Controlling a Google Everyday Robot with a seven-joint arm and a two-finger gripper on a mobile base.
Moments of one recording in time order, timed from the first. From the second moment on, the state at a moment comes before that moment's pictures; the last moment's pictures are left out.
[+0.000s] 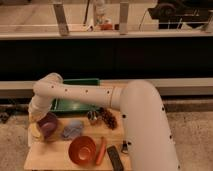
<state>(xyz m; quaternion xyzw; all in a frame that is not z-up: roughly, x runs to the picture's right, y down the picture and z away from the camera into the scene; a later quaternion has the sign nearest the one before) -0.368 0.133 0.746 0.01 -0.47 -0.70 0.54</state>
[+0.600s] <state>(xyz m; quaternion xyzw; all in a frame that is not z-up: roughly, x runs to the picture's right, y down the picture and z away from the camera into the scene) -0.347 0.111 0.751 0.03 -0.46 -0.71 0.53</state>
